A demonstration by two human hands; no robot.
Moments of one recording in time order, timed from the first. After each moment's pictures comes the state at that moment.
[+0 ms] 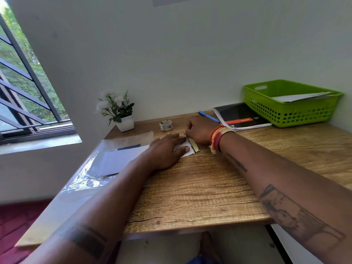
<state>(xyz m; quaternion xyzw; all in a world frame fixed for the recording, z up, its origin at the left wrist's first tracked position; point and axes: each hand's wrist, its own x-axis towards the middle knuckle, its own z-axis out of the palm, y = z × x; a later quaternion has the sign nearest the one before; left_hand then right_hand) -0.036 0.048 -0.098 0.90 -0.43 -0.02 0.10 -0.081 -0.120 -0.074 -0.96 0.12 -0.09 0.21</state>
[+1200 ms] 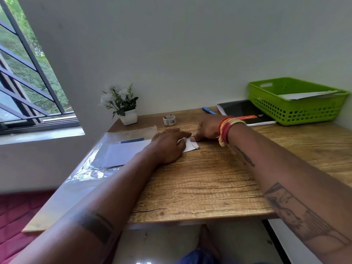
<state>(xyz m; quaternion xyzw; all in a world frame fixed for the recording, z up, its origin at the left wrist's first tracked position) -0.034 0.049 -0.102 0.90 -0.43 0.01 0.11 -0.091 -0.125 -0.063 -0.98 0.15 0.05 0.15</state>
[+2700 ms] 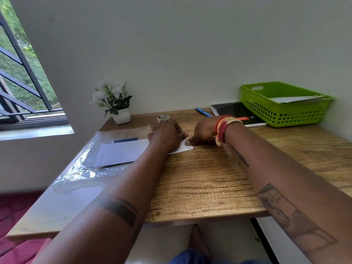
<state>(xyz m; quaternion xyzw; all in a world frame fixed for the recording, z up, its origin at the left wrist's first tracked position) -0.032 0.012 -0.097 0.93 -0.26 0.04 0.26 -0.102 -0.120 -0.054 -0.97 0.16 0.12 0.11</state>
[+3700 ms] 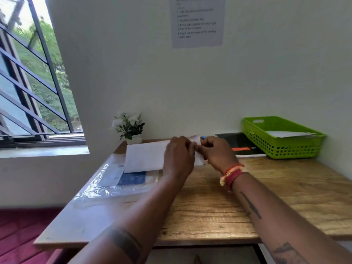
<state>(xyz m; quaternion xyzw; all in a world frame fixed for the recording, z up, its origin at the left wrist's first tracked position) -0.076 0.017 -0.081 0.83 -0.29 0.25 0.39 -0.144 -0.099 -0.066 -0.82 0.12 -0.32 0.46</state>
